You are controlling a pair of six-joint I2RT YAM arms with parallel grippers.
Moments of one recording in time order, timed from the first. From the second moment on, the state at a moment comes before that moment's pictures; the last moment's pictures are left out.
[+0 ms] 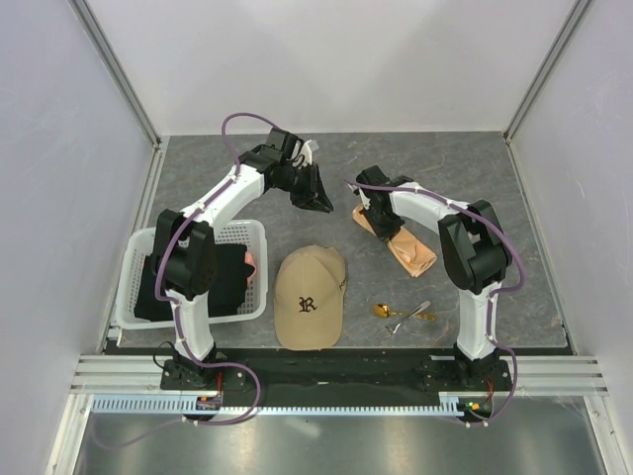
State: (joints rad) left arm -0.43 1.95 1.67 -0.65 0.59 -0.51; right arm 0.47 2.03 1.46 -0.75 0.19 -0.03
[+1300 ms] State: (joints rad) left arm -0.41 1.95 1.65 -0.61 0.54 -0.54; right arm 0.17 2.16 1.47 -0.61 -0.96 0.34
